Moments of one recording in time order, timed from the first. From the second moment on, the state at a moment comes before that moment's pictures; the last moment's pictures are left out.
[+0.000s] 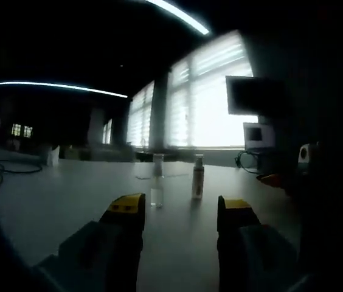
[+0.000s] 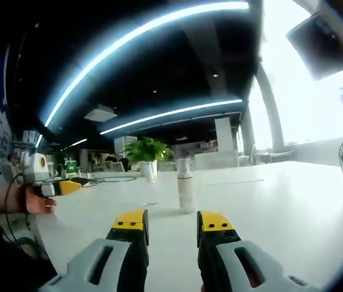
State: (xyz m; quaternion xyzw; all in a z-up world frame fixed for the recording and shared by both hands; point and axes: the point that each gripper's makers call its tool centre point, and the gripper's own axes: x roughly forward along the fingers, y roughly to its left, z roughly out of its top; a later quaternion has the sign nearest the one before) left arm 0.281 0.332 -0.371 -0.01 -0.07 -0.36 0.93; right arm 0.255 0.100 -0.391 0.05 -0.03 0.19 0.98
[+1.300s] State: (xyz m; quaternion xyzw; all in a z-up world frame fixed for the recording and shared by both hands) left arm 0.271 0.329 -0.381 0.03 -0.07 -0.33 0.94; right arm 0.285 0.111 -0.382 0.01 -0.06 0.25 0.97
